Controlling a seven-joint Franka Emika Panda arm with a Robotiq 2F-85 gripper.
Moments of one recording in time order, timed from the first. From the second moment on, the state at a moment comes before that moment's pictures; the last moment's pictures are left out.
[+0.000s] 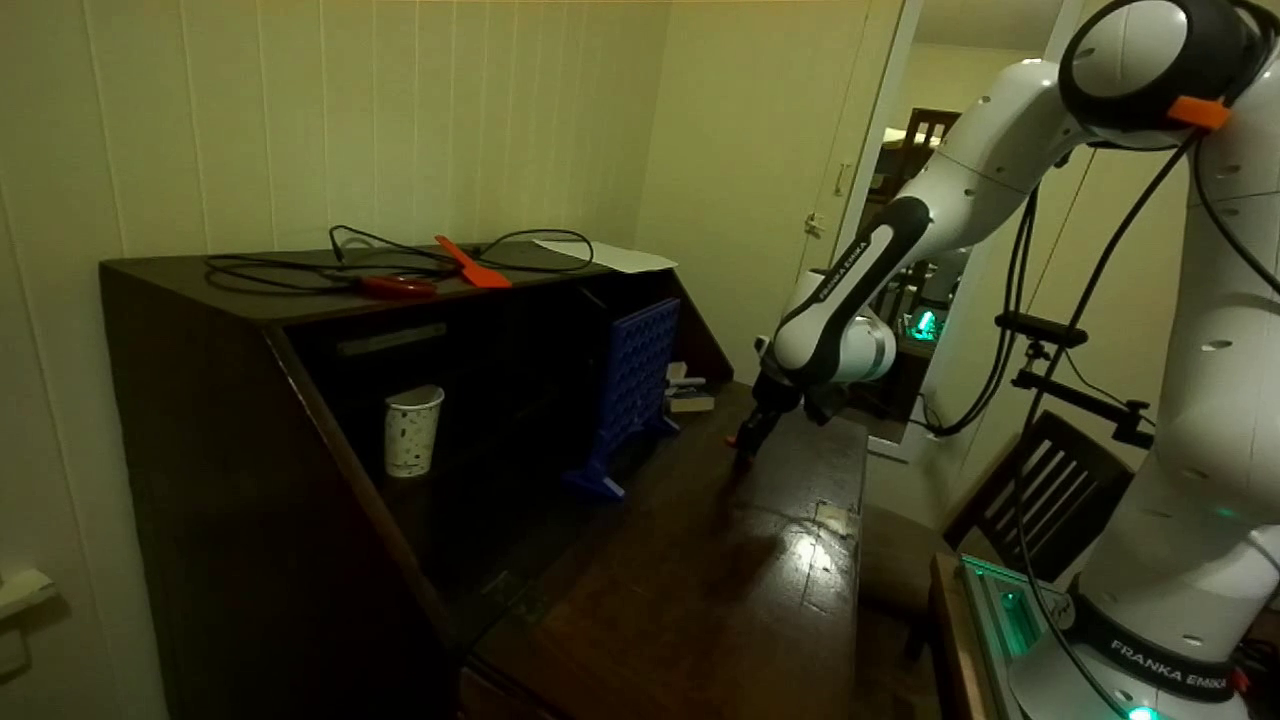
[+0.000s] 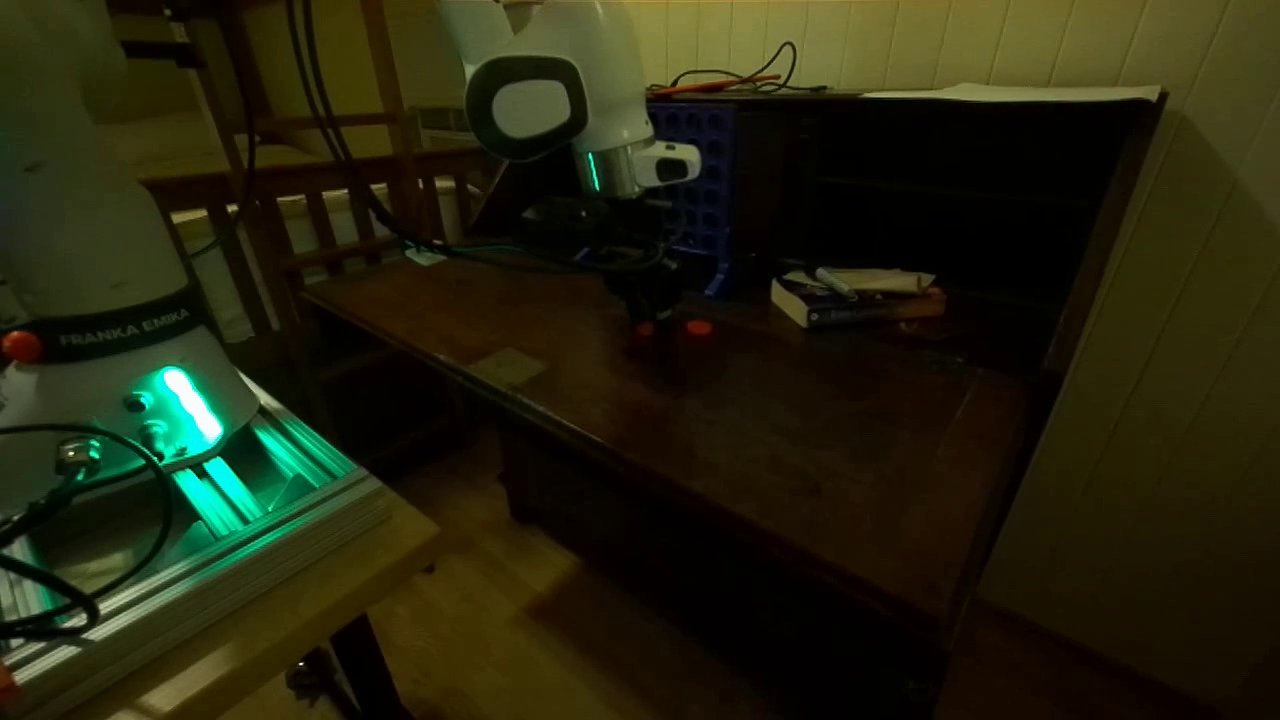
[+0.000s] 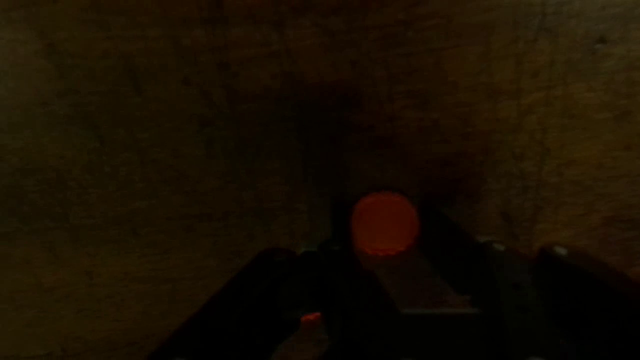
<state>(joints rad) -0.49 0.27 -0.07 -2.51 0.09 2.99 -0.44</state>
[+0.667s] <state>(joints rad) -0.48 0.28 -0.08 -2.51 0.09 2.99 -0.44</state>
